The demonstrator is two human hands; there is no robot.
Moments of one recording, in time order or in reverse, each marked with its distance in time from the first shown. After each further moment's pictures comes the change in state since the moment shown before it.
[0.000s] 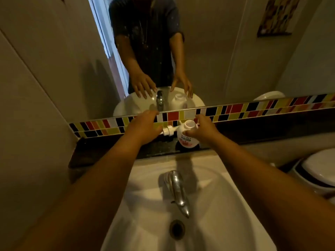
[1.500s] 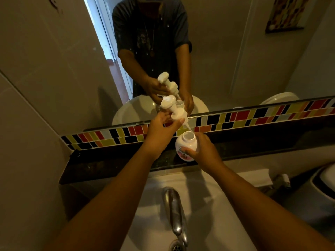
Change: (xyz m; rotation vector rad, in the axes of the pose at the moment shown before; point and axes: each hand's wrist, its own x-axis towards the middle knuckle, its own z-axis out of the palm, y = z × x) left_hand 0.028 0.063 0.034 -0.874 0.164 -0.056; right_hand 0.003 0.036 0.022 0.157 0.095 -0.135
